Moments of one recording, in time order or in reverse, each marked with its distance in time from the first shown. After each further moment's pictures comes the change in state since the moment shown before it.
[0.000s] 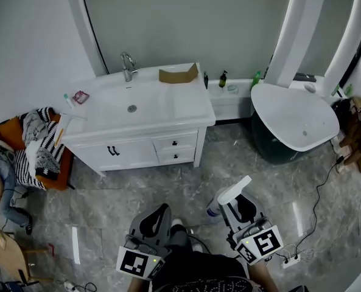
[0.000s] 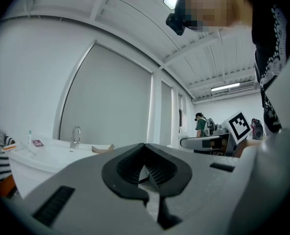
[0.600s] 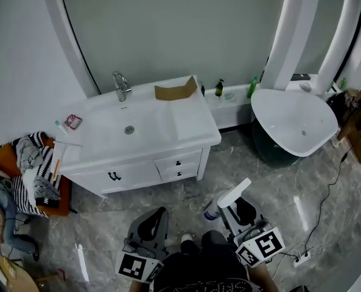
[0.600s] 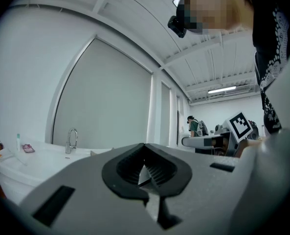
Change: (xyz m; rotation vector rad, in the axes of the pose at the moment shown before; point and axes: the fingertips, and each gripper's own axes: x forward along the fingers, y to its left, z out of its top) left arm 0.068 0.111 0.025 -0.014 -0.017 -0.069; right arm 0.113 -0.013 0.021 0.052 -0.040 -0.074
